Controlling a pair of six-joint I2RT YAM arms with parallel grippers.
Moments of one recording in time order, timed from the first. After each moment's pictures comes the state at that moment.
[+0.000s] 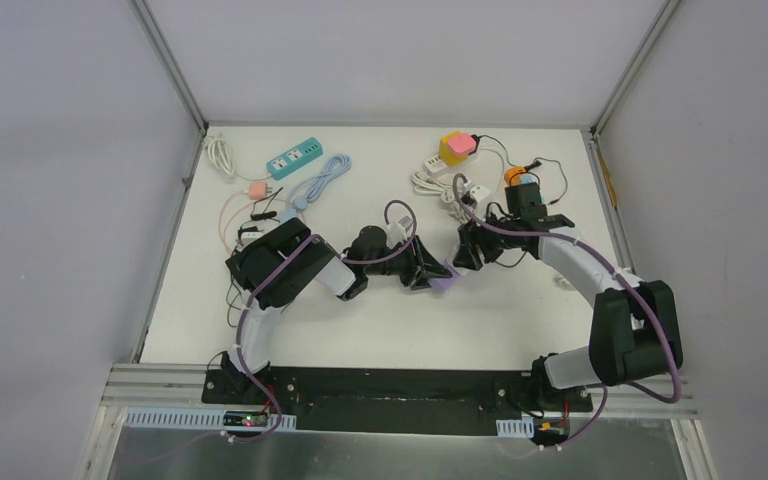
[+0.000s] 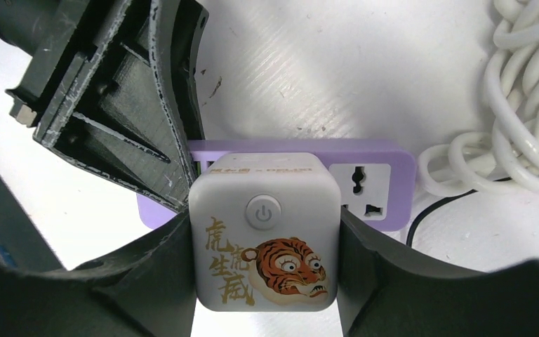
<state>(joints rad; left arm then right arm) -0.78 2.08 0.80 1.11 0.59 -1.50 0.23 1.43 0.89 -0.46 -0.65 -0.34</state>
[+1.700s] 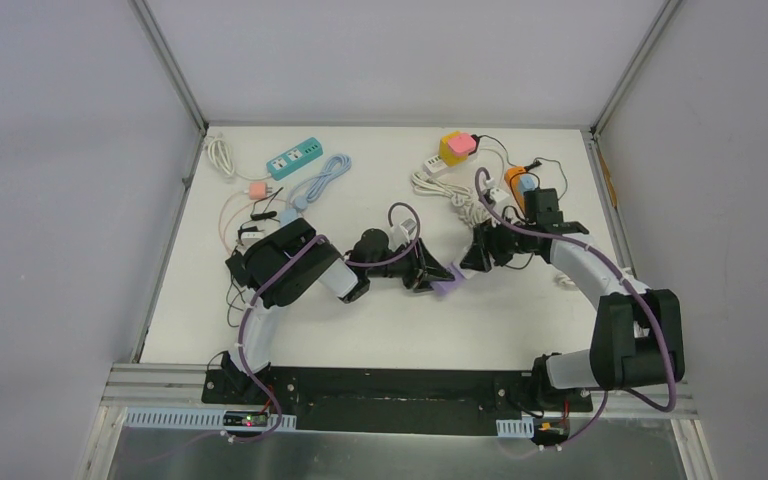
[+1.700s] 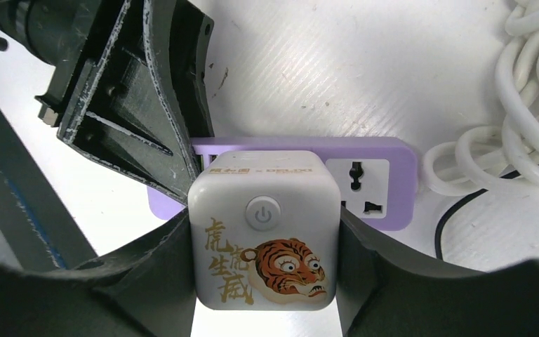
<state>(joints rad) -0.78 2.11 0.80 1.14 0.59 -1.50 0.17 1.38 0.84 -0.48 -0.68 -0.29</state>
